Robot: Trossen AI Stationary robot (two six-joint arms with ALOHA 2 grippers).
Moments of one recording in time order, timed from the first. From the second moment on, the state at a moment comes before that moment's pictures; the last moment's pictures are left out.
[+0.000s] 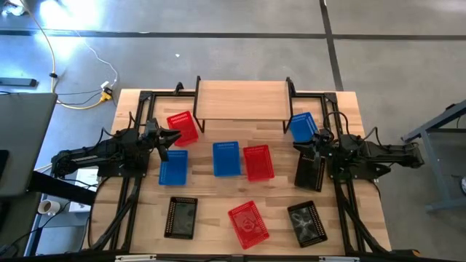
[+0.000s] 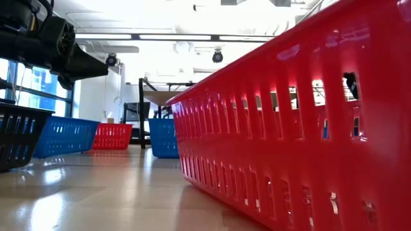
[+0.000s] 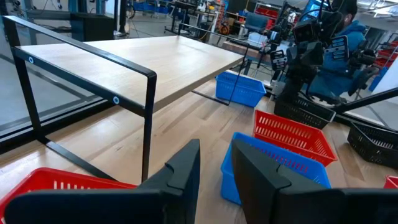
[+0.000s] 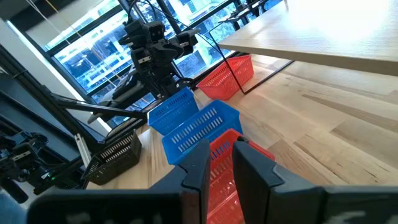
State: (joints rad) left arm 0.30 0.01 0.09 -0.21 -0.22 -0.26; right arm 0.01 0.01 0.07 -0.16 0.19 0.54
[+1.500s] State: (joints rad) left arm 0.30 0.01 0.09 -0.21 -0.22 -0.26; right arm 0.01 0.01 0.07 -0.10 0.21 0.54
